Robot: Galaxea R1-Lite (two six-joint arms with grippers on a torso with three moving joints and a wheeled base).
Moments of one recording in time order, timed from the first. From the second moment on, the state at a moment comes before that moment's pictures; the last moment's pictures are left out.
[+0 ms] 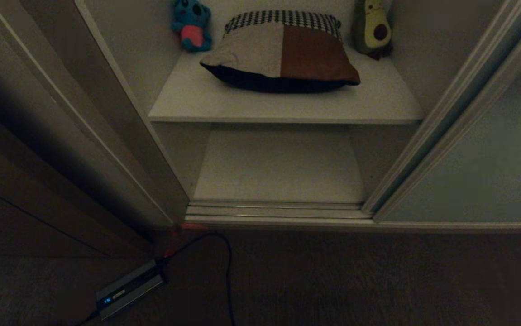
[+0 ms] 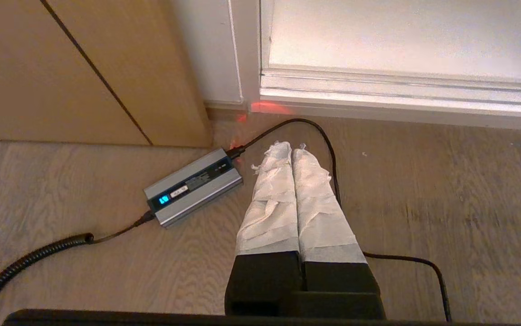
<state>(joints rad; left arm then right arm) 0.00 0.00 -0.02 0.04 0.00 -0.01 -0.39 1.59 -1.69 0.12 0.48 0.28</state>
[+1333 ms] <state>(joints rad) 0.00 0.00 -0.02 0.04 0.00 -0.01 -0.26 1.60 -1.65 0.06 0.46 0.30</state>
